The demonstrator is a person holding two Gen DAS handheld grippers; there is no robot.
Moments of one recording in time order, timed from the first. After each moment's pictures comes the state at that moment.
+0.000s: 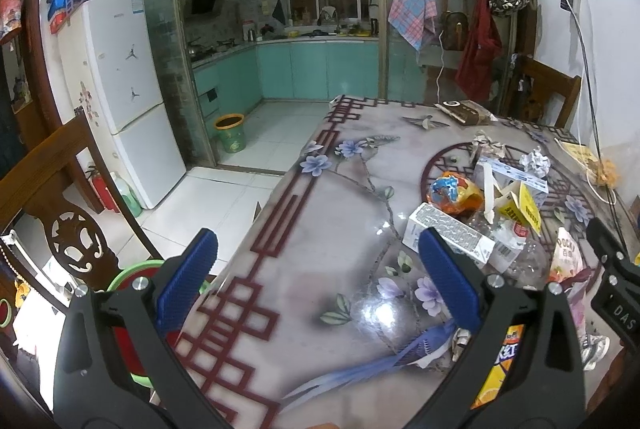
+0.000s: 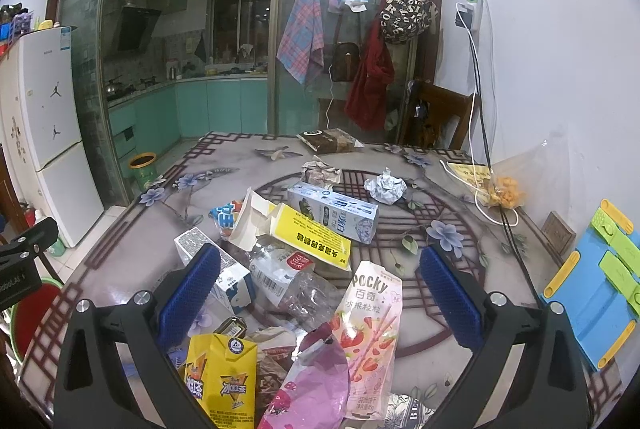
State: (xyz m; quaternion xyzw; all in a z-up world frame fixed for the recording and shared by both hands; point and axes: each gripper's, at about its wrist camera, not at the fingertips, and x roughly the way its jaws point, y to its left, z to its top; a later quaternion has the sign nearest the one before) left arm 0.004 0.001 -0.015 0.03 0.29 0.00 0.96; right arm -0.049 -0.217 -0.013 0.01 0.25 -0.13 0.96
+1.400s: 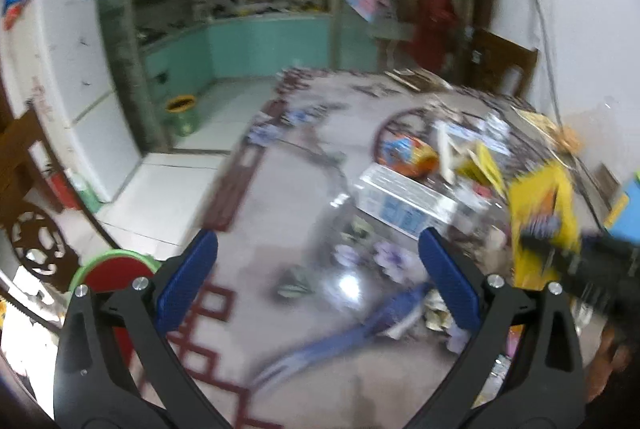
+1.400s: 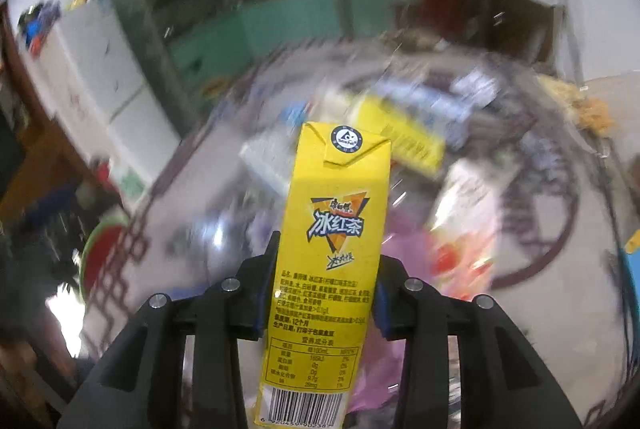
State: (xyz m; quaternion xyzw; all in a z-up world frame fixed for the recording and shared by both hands) left arm 0.004 -0.021 -0.039 0.04 0.34 -0.11 0.93; right arm -0.033 -0.231 -0.042 0.09 0.40 0.02 0.91
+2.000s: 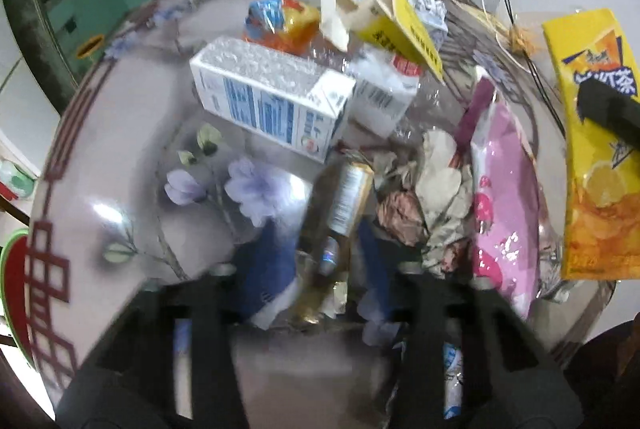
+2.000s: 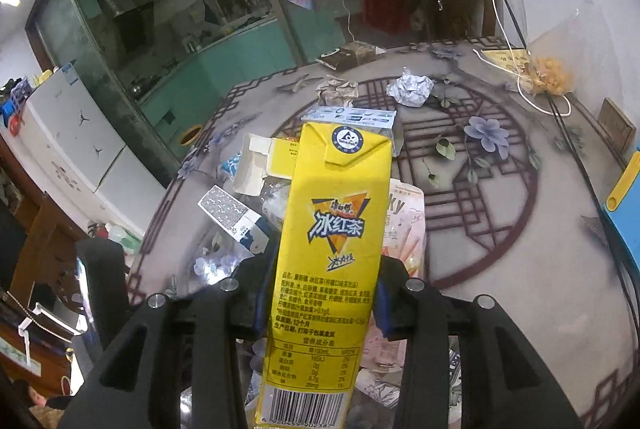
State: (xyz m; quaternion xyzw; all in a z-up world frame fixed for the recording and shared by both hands) left arm 0.034 -0.114 -0.125 0.06 0.49 -0.23 0.84; right arm -0.044 -0.294 -0.031 0.18 0.38 -0.03 0.91
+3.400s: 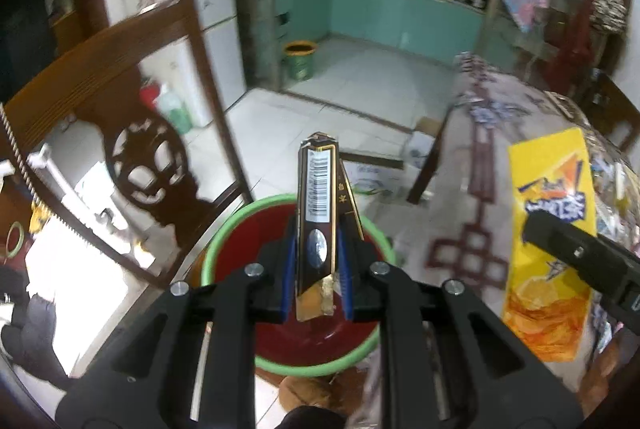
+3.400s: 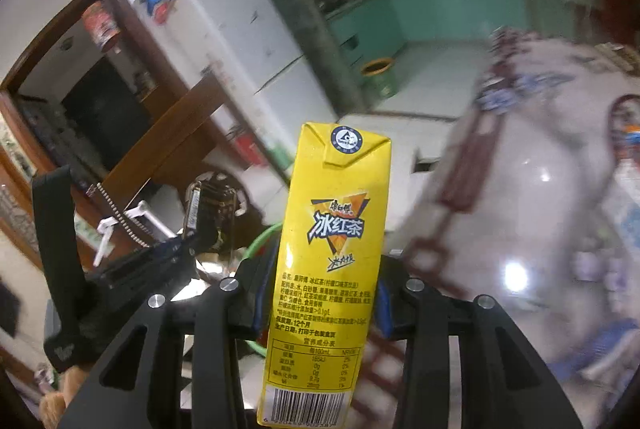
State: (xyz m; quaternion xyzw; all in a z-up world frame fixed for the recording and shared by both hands) left arm 0.012 0.259 -0.061 -0.05 0.40 0.09 0.91; right arm 0.051 0.075 -0.049 0.12 0.41 0.30 0.85
